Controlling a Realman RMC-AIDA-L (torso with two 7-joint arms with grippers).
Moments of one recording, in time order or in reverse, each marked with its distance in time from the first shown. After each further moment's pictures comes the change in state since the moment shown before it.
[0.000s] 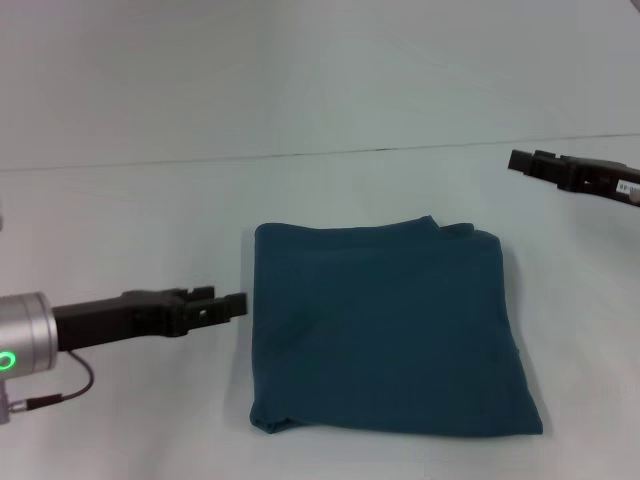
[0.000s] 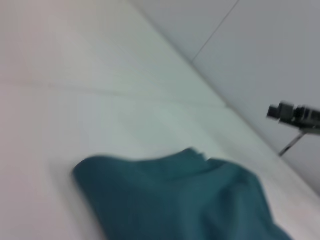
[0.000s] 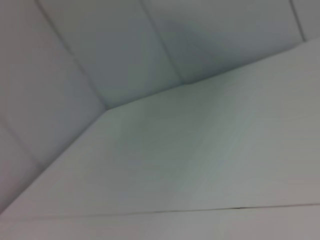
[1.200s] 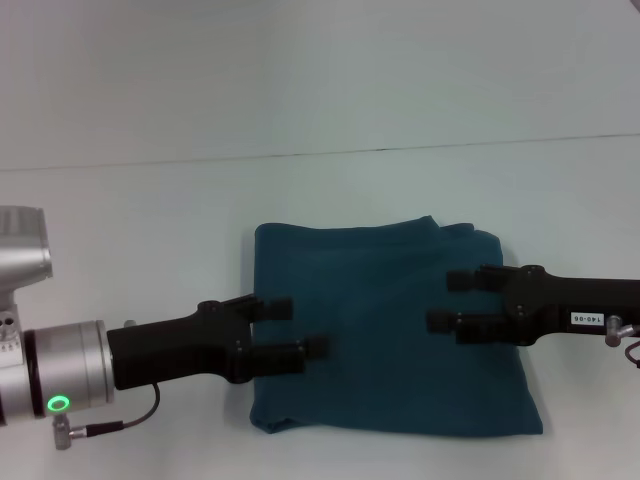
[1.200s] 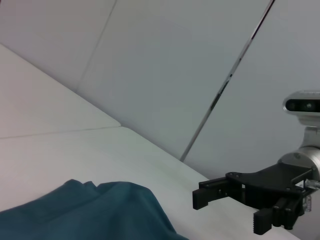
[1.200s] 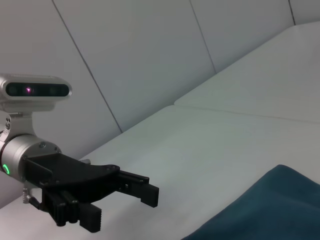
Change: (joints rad) left arm -0.017 -0.008 0.082 -0.177 -0.181 0.102 0.364; right arm -0.031 0.037 -0.014 0.007 -0.160 -0.447 -0.244
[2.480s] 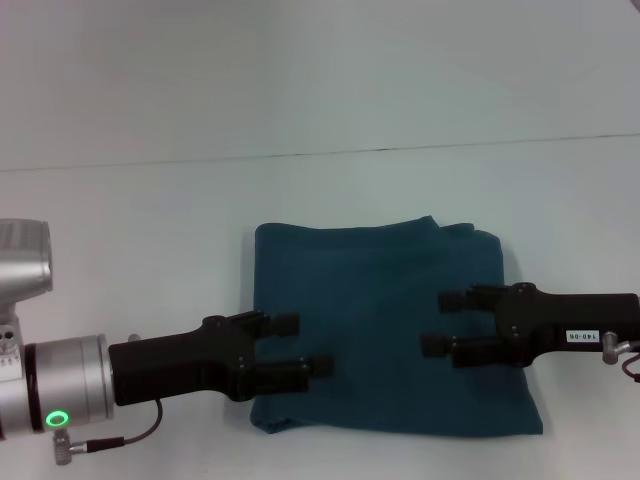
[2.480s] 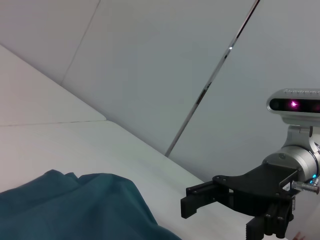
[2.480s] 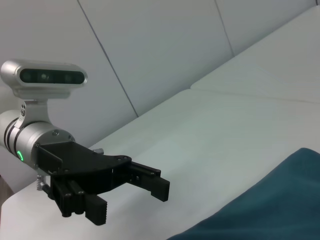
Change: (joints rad) left arm 0.010 -0.001 0.004 -0.013 0.004 0.036 0.001; right arm 0.008 0.005 0.000 0.001 -0.048 -0.035 0.001
